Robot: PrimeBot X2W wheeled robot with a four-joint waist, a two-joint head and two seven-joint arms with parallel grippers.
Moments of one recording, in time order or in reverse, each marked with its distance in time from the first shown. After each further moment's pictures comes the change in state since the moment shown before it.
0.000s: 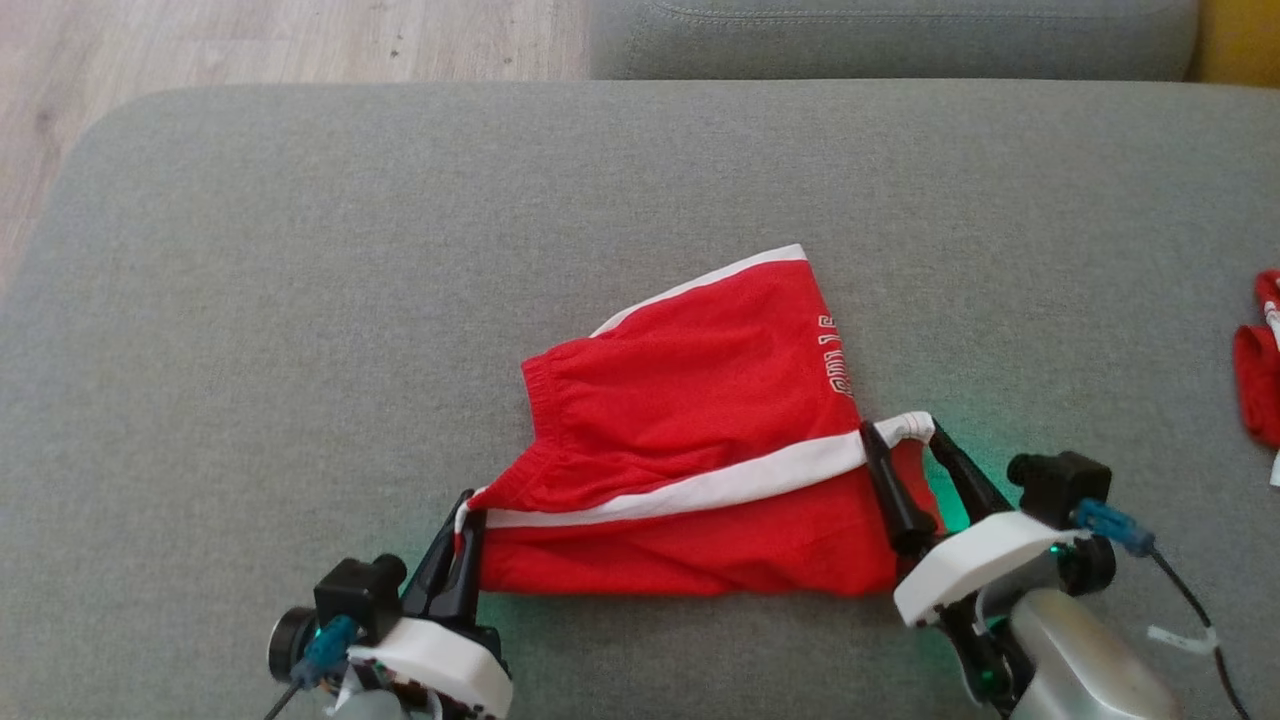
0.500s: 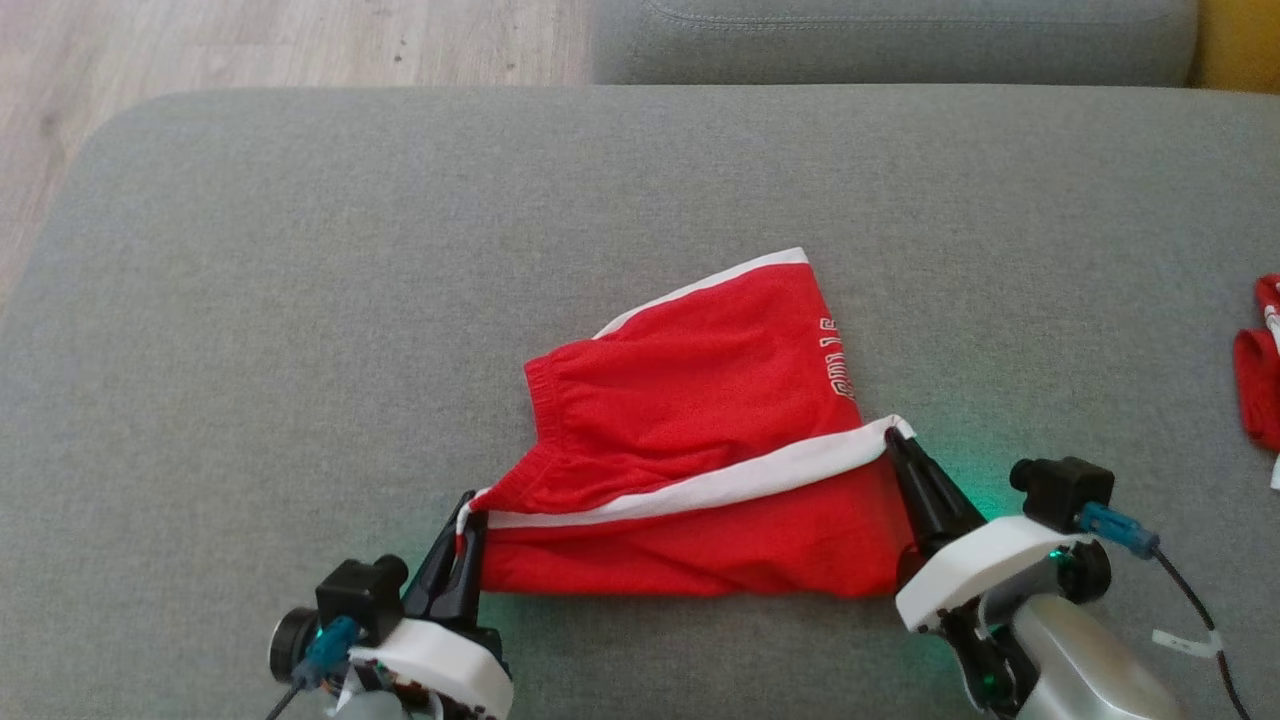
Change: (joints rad) left arm 0.000 -0.001 -0.002 0.002 0.000 0.000 0.000; right arm -0.006 -0.028 0.064 0.001 0.111 0.000 0.000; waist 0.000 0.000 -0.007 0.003
